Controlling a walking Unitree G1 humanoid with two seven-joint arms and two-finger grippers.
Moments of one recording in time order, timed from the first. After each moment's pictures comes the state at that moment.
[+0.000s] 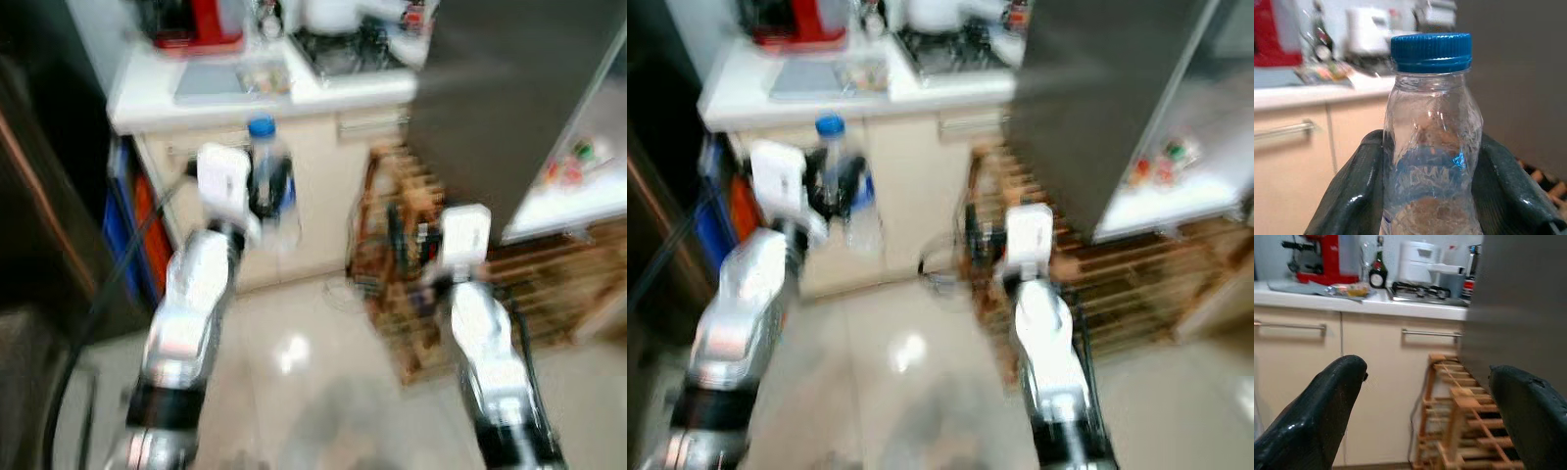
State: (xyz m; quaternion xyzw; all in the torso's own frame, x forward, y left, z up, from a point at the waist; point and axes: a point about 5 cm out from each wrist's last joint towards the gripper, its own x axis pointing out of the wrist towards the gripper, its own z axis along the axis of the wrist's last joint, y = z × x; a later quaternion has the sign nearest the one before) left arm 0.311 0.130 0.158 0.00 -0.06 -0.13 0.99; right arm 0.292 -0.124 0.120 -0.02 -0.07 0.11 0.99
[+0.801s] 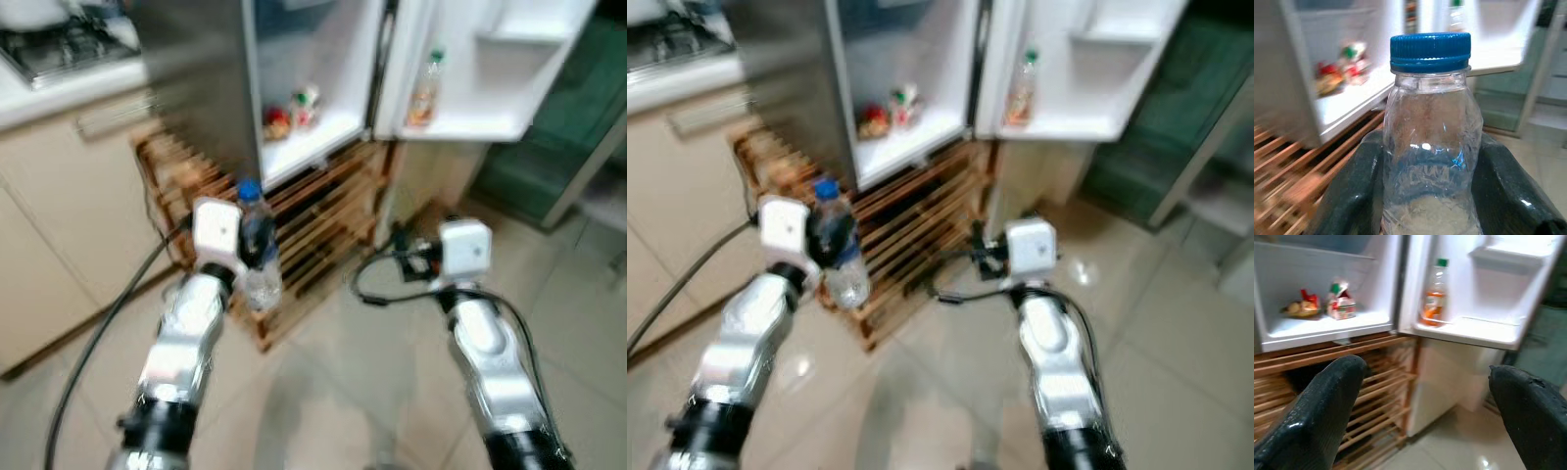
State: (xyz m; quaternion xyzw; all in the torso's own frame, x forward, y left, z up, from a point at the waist) left arm 0.305 0.126 0.116 0.03 0.00 -0.14 0.99; right arm 0.286 -0.157 0.104 -0.04 -0.04 0.05 1.00
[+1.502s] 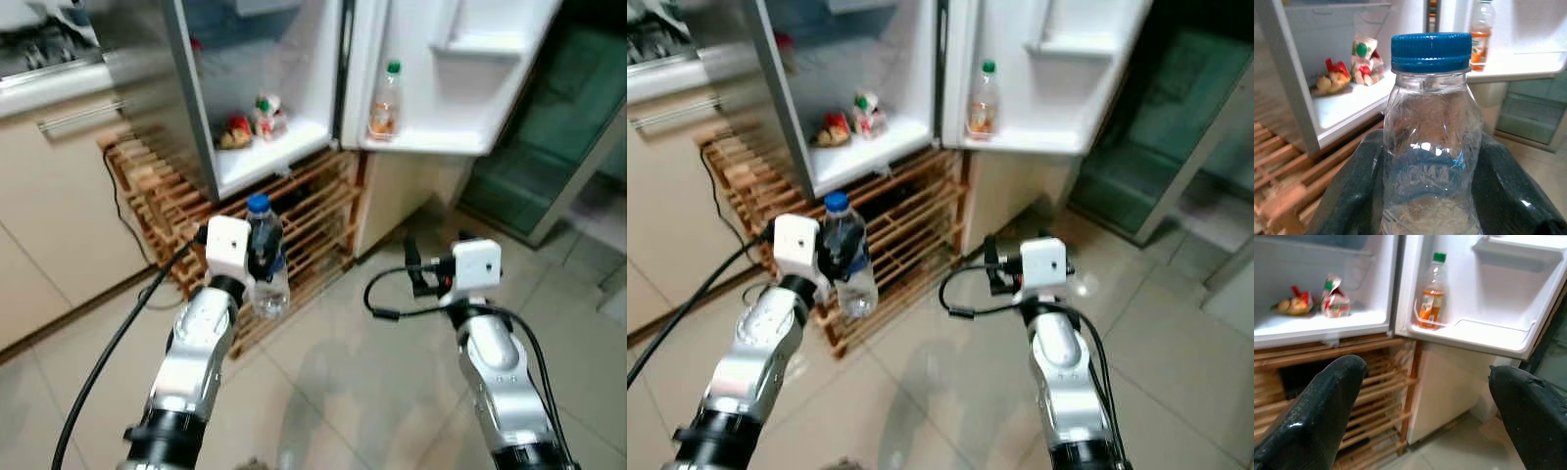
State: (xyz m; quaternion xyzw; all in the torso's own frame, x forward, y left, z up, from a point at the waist) left arm 0.301 0.141 0.106 0.02 0.01 -0.11 0.99; right arm 0.279 -0.157 0.100 -0.05 -0.04 0.06 1.00
